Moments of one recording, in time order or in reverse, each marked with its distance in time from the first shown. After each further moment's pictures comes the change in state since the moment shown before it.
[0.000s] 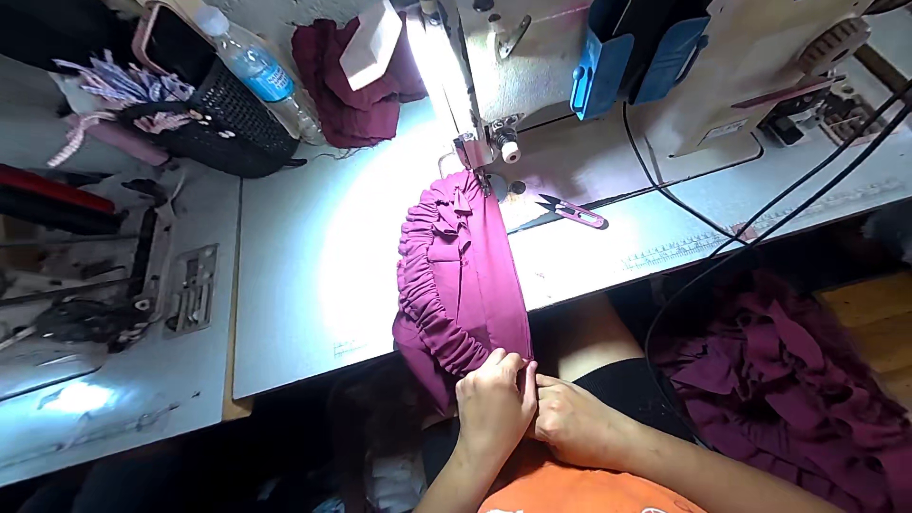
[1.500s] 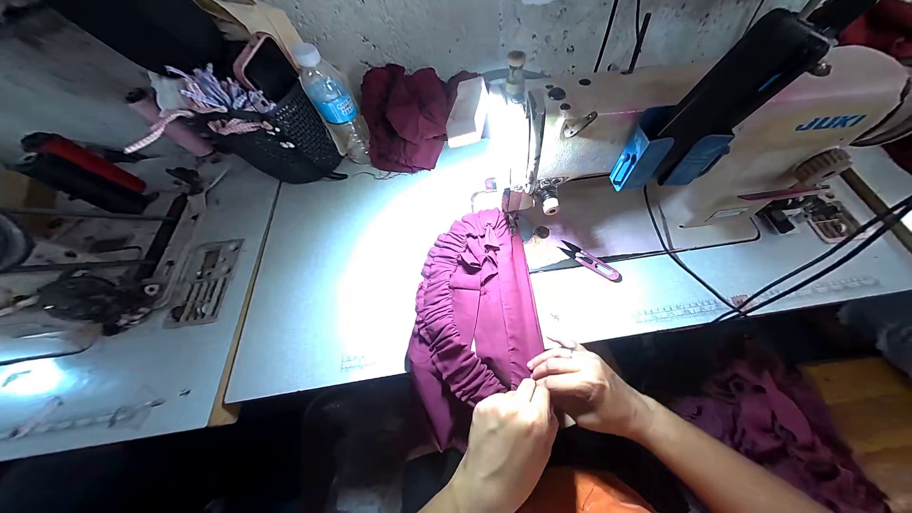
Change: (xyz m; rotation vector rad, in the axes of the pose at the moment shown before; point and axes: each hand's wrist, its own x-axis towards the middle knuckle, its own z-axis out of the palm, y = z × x) left_hand 0.022 0.010 -0.027 0.055 0.027 0.238; right_hand 0.032 0.064 -0.061 0.178 0.216 -0.065
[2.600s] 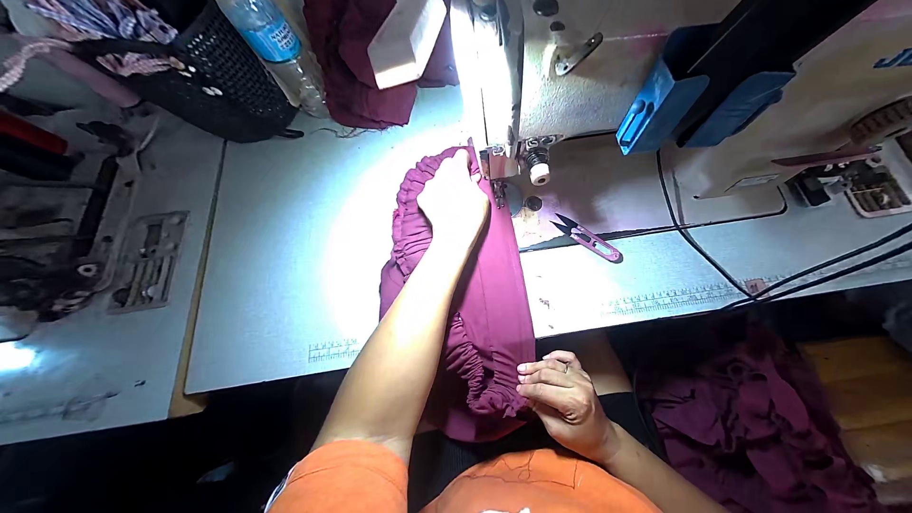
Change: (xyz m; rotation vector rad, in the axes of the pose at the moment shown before) left_hand 0.218 -0.125 0.044 0.137 -0.110 -0.679; right_hand -0.040 -0.005 0.054 -0.061 0.326 0.200
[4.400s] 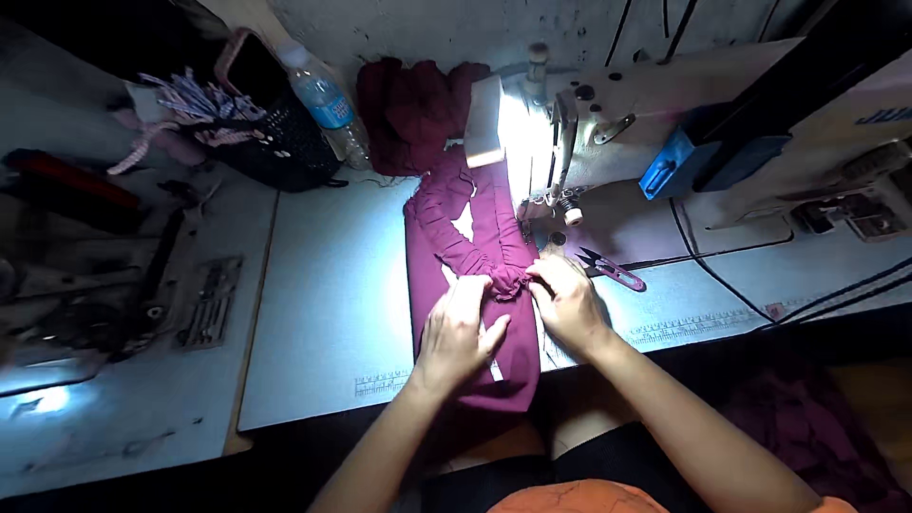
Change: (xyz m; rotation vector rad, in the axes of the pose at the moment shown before) left_hand -0.103 -0.112 -0.008 -0.265 0.082 0.592; right_hand 0.161 0.048 0.008 -0.406 0.093 0.093
